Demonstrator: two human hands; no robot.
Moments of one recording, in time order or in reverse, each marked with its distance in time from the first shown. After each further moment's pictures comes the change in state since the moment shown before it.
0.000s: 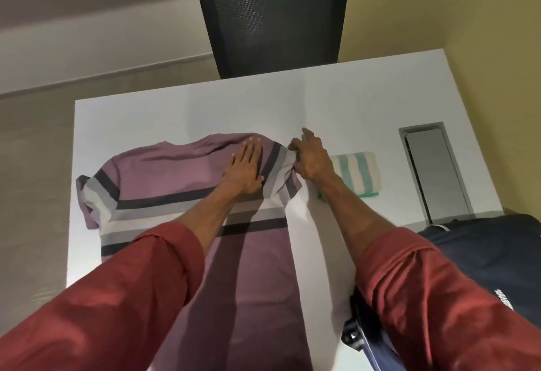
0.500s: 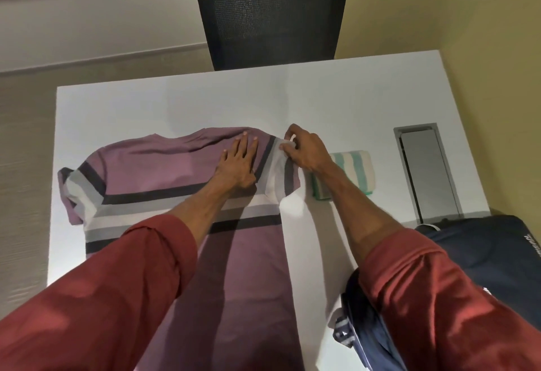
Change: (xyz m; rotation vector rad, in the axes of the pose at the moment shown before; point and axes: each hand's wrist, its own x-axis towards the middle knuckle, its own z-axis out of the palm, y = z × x) left_hand 0.015 -0.009 0.007 -0.039 -0.040 -0.009; right_hand 0.005 -0.016 -0.027 0.182 -0.022 0.004
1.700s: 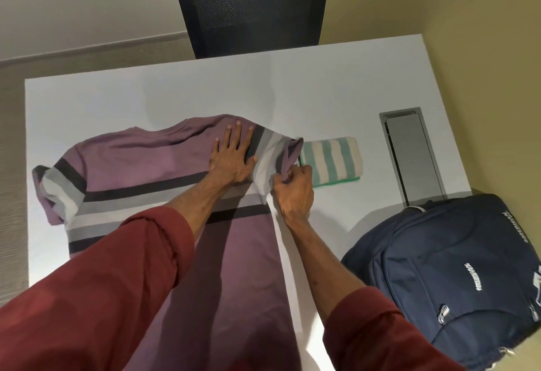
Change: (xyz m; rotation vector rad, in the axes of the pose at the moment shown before) left_hand 0.009 0.009 0.028 0.041 0.179 0.012; right_hand -0.100 0.007 0.100 0.240 0.493 0.454
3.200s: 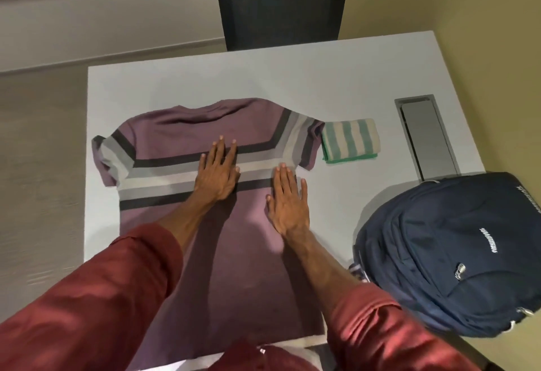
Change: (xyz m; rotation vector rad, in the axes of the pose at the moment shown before) left_hand -0.154 -0.080 0.024 -0.030 0.144 -0.041; right_hand -0.121 0.056 0.040 -0.612 -0.193 -0.591
